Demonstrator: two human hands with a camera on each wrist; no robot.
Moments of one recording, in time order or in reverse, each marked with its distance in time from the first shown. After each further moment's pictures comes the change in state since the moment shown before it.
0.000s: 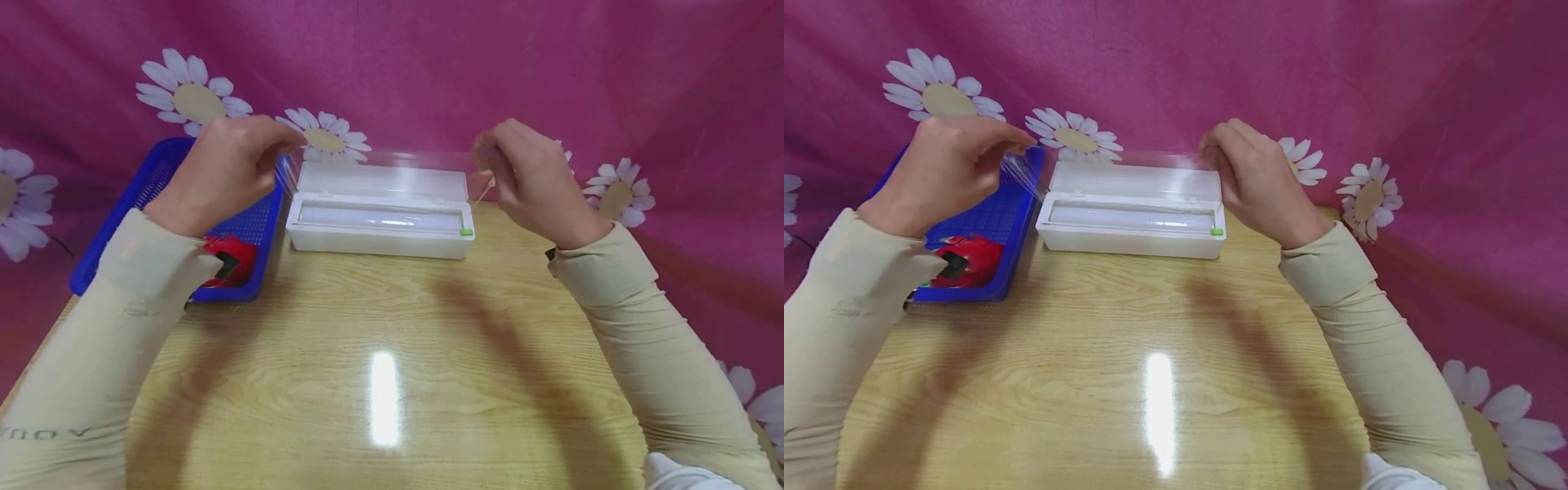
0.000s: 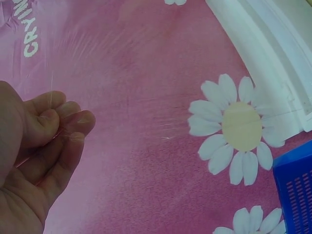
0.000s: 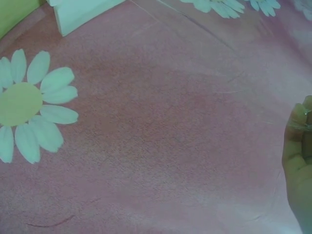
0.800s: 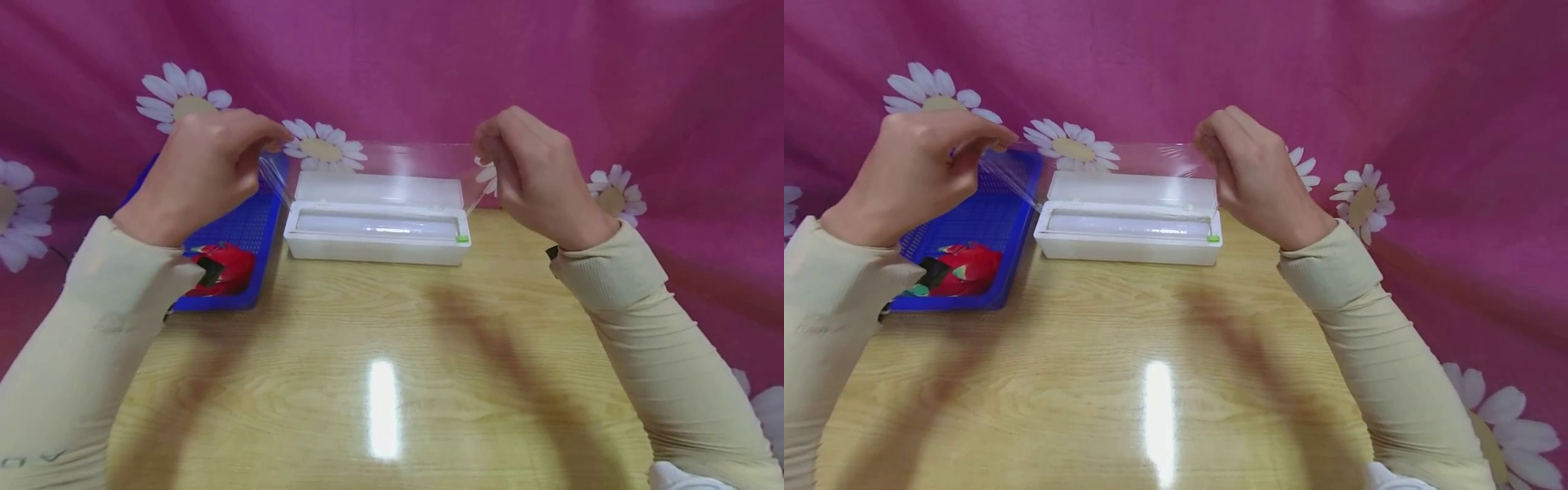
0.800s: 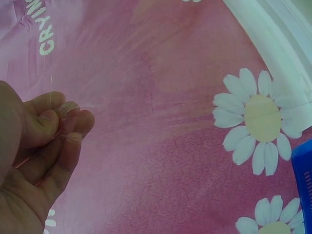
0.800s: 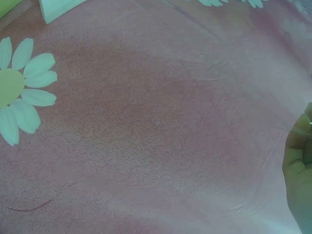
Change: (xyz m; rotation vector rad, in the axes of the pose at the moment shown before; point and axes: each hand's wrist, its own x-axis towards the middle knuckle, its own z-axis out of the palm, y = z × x) left_hand -0.004 0.004 -0.019 0.024 0.137 0.118; right_hand 0.013 -0.014 -0.012 -0.004 0.070 -0.049
